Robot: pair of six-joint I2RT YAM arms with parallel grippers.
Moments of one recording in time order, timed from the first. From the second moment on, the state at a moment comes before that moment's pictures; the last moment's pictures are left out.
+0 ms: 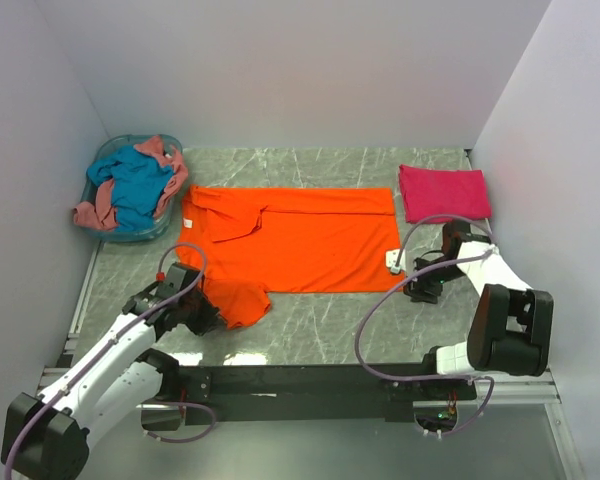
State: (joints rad) left arm -0.41 0.80 0.45 -0.73 0.11 -1.17; right arm -0.17 1.39 0.79 -0.93 -0.53 -1.63
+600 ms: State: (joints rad) left arm -0.41 0.81 0.54 -0.76 0.11 -1.14; right arm -0.02 1.50 0.79 -0.78 -0.44 -1.54
